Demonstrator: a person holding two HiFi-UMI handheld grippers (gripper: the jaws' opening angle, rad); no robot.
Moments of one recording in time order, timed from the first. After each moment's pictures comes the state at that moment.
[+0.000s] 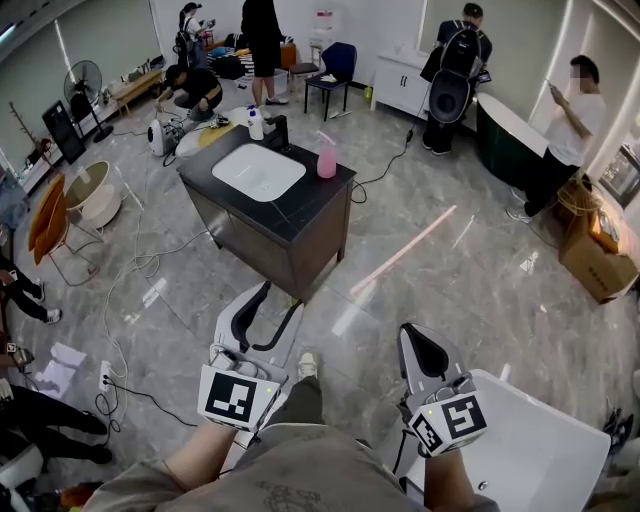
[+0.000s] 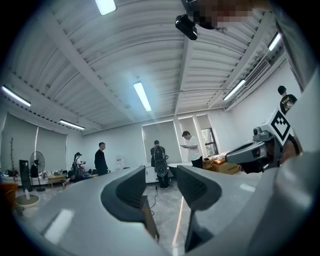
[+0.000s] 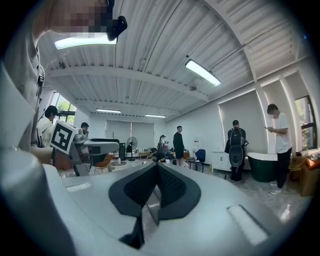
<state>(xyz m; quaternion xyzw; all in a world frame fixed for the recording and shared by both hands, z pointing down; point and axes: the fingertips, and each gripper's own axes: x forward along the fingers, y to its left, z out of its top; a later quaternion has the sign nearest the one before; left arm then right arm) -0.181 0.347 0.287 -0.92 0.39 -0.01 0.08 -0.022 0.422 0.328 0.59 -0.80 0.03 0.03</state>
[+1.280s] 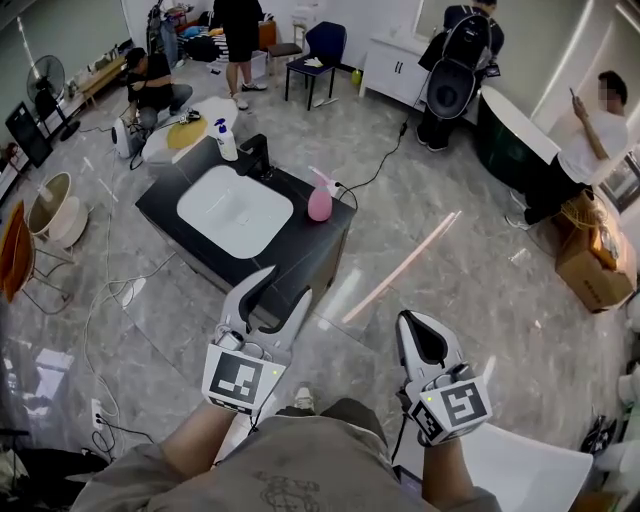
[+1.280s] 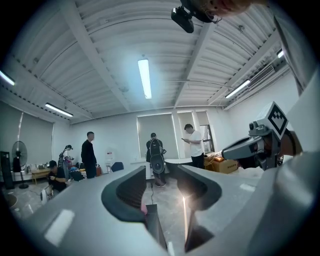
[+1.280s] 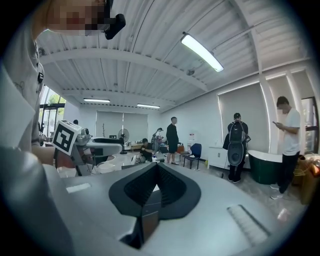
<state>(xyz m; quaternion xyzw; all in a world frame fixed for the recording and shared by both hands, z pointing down) -0.115 0.010 0.316 -0.94 0.33 -0.04 0.06 0.024 0.097 0.341 0.61 -0.78 0.07 0.07</state>
